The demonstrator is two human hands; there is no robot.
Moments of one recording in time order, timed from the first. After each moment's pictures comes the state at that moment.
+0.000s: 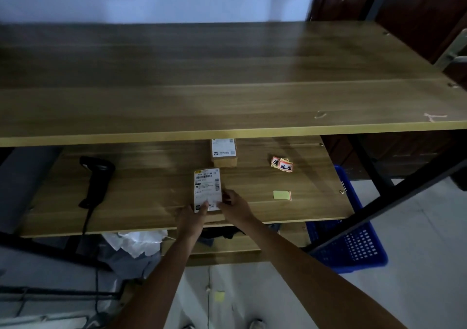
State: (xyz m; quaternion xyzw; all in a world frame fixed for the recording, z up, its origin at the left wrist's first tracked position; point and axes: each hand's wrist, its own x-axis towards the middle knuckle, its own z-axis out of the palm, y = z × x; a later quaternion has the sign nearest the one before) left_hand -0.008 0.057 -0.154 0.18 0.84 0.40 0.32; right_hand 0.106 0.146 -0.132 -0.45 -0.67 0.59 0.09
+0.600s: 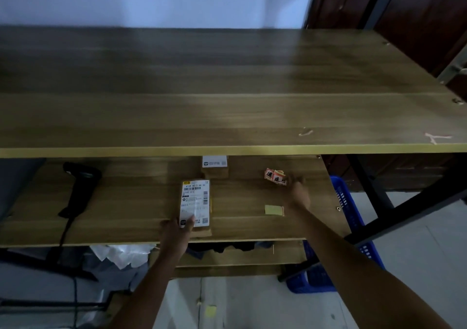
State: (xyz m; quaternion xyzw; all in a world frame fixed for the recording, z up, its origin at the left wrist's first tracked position) left_hand -0.015 0.061 -0.186 0.20 0.87 0.36 0.28; right_hand 0.206 0.299 -0.154 -0.64 -0.71 0.26 0.11
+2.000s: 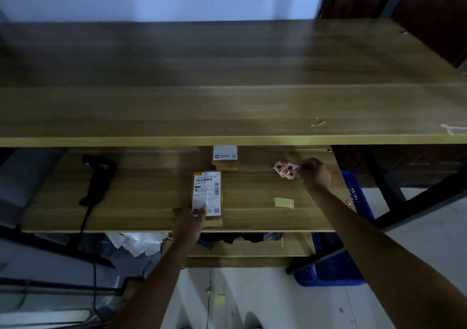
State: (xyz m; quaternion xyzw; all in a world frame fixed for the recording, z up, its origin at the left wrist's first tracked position) left_hand -0.002 0.066 -0.157 0.20 0.90 0.30 0.26; right_hand 0.220 0.324 -0.129 -0.60 -0.71 0.28 0.24
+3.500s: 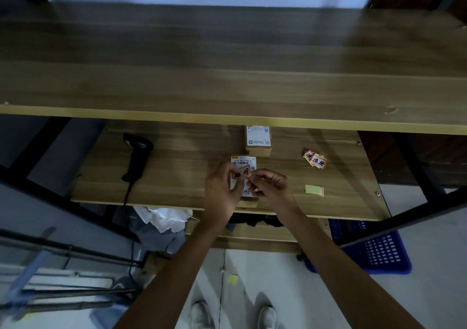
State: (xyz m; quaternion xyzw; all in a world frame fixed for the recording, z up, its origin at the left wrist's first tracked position) left_hand 0.000 0.037 -0.057 0.43 0.78 0.46 0.01; right_hand 0.111 0.125 -0.064 -0.33 -0.57 0.70 0.27
